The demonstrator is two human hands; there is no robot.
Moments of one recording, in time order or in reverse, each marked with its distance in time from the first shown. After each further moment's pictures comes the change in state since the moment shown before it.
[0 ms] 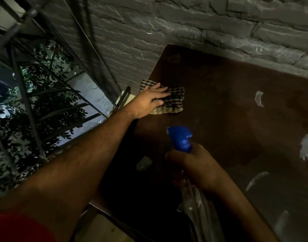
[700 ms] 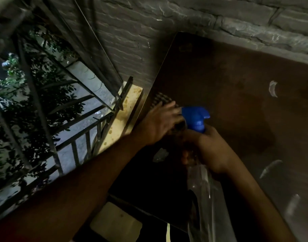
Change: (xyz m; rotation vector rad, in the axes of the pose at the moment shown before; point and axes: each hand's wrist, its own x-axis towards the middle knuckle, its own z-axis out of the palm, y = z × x) left_hand -0.087 0.032 0.028 0.248 -0.013 0.212; right_hand 0.022 -0.008 0.029 0.085 0.103 -0.090
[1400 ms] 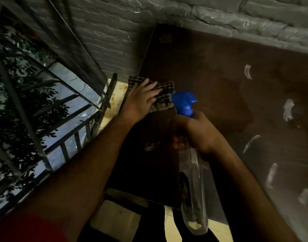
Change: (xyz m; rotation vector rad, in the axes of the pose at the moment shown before) left_hand 0.019 -0.032 -0.007 -0.023 0.038 -0.235; right_hand -0.018 -0.005 0.004 -0.056 0.048 -0.032
